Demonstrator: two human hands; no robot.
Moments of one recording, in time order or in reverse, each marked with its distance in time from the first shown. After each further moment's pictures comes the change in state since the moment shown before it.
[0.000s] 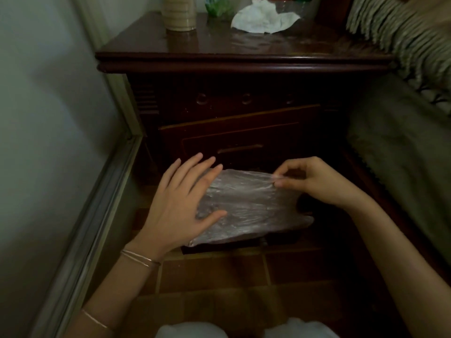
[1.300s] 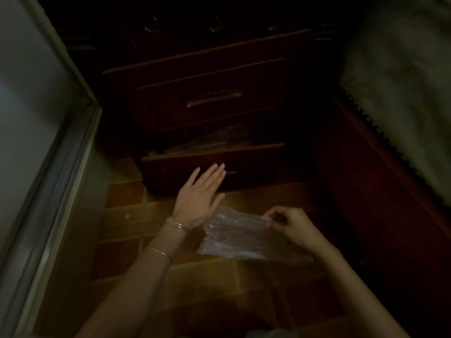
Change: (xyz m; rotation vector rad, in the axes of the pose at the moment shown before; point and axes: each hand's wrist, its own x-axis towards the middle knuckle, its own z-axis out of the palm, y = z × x) left_hand -0.031 0.007 0.197 0.075 -0.387 0.007; right_hand -0.080 0.161 0.127 -0.083 0.014 0.399
